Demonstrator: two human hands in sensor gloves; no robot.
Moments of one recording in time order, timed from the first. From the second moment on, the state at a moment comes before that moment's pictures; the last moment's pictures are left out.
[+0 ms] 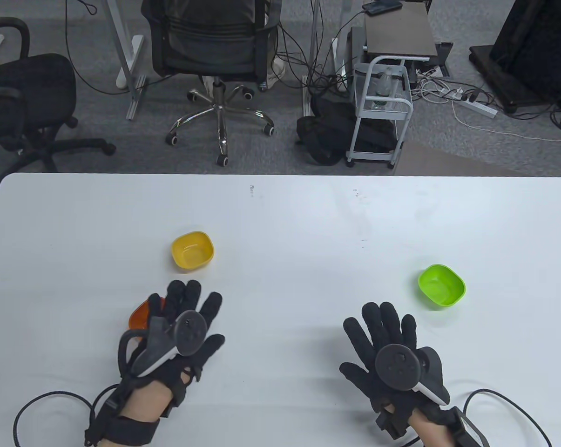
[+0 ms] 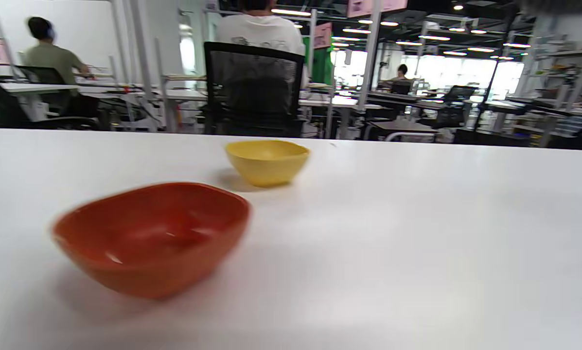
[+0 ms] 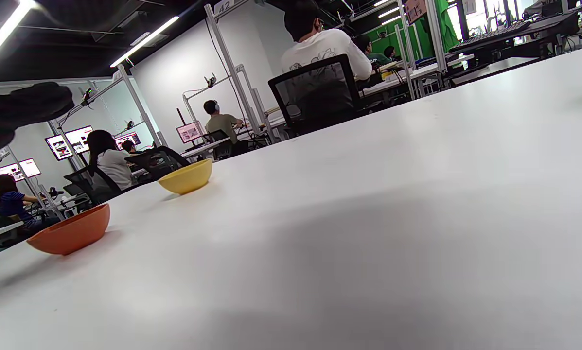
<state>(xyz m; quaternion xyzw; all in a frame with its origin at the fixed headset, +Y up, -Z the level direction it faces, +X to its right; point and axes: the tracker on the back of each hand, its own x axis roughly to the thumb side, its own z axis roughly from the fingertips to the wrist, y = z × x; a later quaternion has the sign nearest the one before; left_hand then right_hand) -0.232 -0.700 -0.274 -0.07 -0.02 0.01 1.00 0.183 -0.732 -0.229 0.15 0.01 0.97 0.20</state>
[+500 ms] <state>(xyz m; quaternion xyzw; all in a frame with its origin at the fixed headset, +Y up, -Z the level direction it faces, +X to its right) -0.301 -0.782 -0.279 -0.21 0.06 -0.03 0.98 0.184 -0.731 -0.229 0.16 0.02 0.96 0.21</state>
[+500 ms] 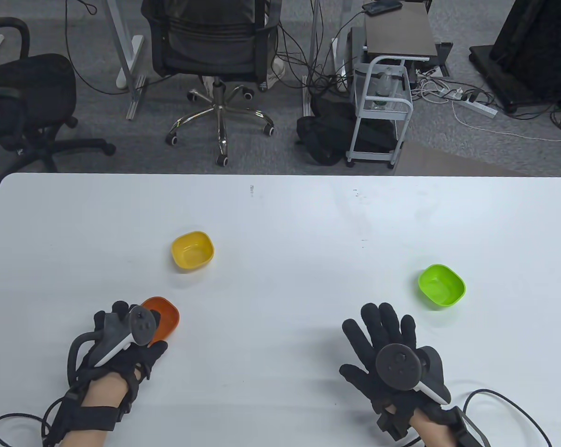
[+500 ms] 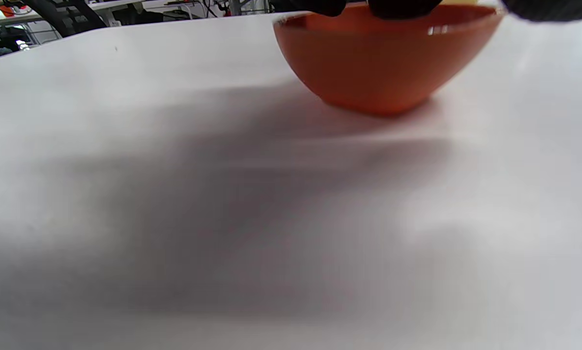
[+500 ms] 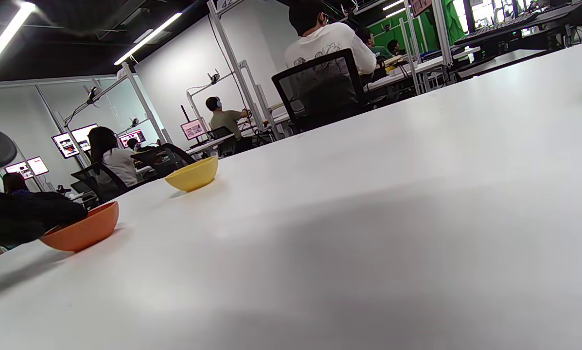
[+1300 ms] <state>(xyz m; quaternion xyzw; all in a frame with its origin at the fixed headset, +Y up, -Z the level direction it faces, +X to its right) -0.080 -0.702 -0.357 -0.01 -0.19 0.00 0.98 0.193 -0.725 -0.229 0.16 0.01 0.96 0.24</state>
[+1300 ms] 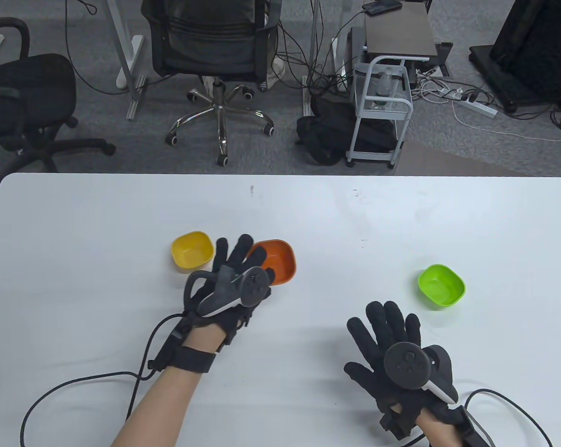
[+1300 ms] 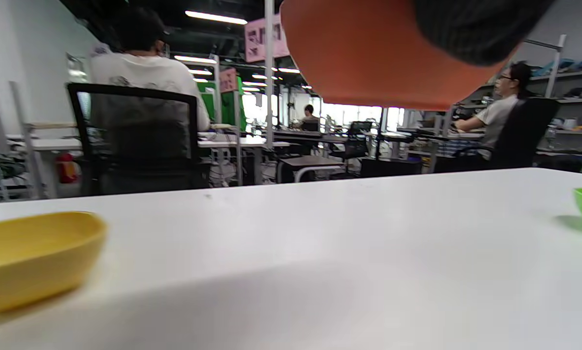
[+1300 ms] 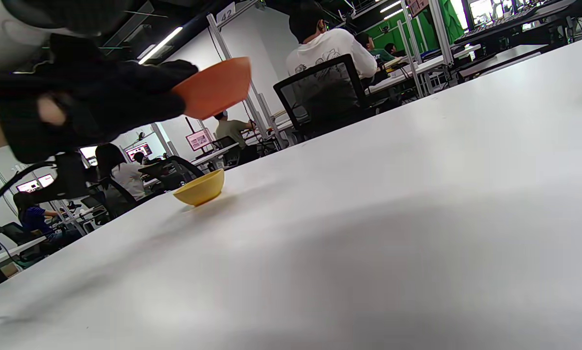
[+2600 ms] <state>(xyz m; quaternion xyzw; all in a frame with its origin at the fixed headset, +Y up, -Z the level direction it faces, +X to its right) -0.069 -0.762 -0.365 -0.13 -0.23 0.00 0.96 0.194 -0.727 -0.233 0.17 0.03 0.96 0.23</state>
